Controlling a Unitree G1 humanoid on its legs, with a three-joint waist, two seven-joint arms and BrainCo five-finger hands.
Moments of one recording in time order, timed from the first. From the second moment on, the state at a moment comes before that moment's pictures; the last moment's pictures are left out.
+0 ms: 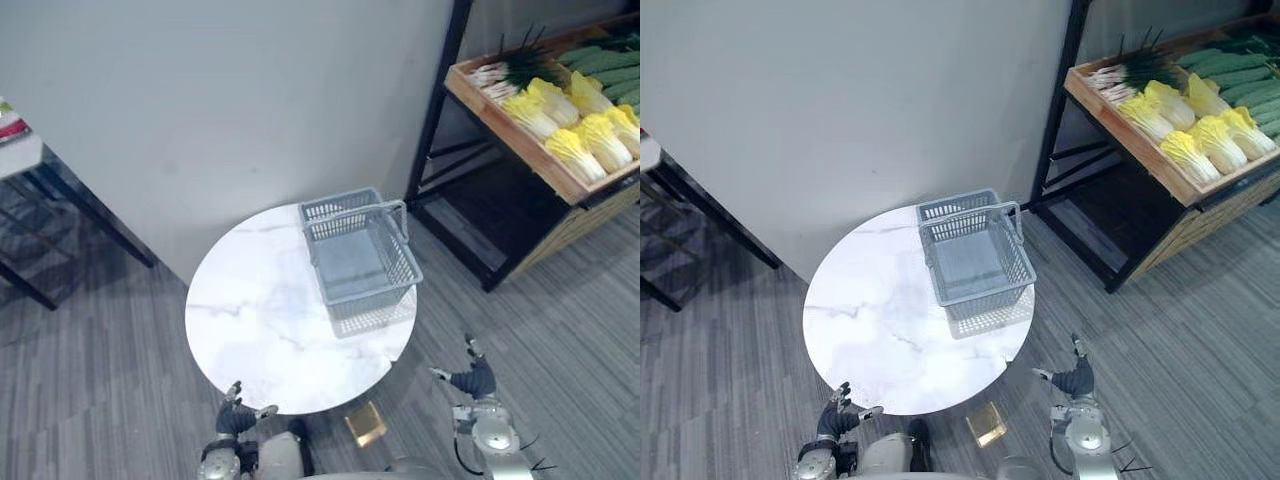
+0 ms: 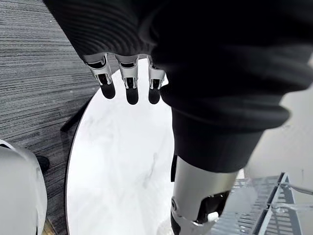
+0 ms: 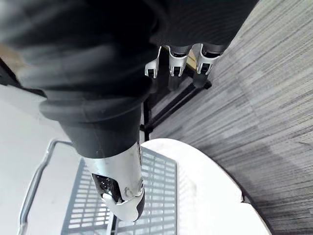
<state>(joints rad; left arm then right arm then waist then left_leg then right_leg) 0.23 0.11 0.01 0.68 -0.03 -0.16 0.15 0.15 -0.11 -0.04 0.31 -0.19 -0.08 -0.21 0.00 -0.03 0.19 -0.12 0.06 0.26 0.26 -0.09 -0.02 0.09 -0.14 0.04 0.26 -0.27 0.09</state>
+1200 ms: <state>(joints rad) 0.17 0.17 -0.08 0.80 -0.03 -0.21 0.18 -1.03 -0.64 0.45 0.84 -0.50 -0.07 -0.28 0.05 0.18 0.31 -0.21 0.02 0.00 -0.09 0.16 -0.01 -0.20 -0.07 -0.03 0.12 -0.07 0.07</state>
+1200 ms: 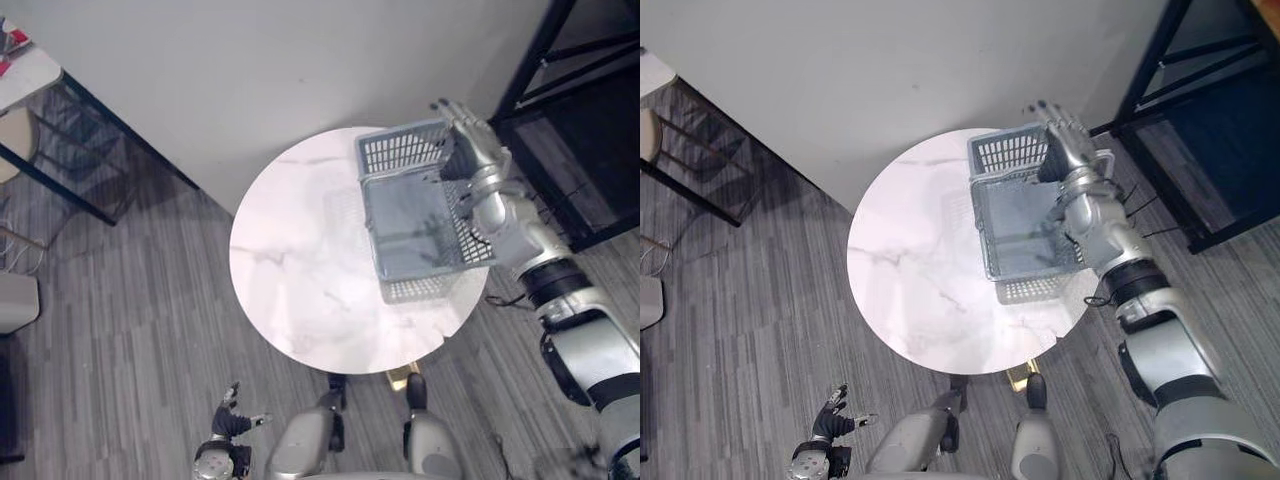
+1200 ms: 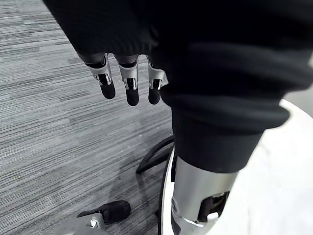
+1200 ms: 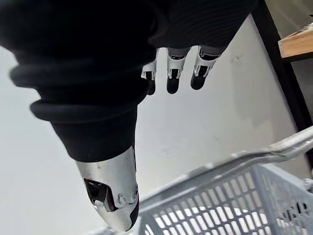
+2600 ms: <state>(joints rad) 0.21 0.15 0.09 0.65 -0.03 -0.15 0.15 0.21 -0.31 -0.27 0.13 0.01 -0.07 -0.17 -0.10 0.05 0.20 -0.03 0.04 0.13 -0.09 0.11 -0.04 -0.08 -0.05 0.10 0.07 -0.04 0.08</state>
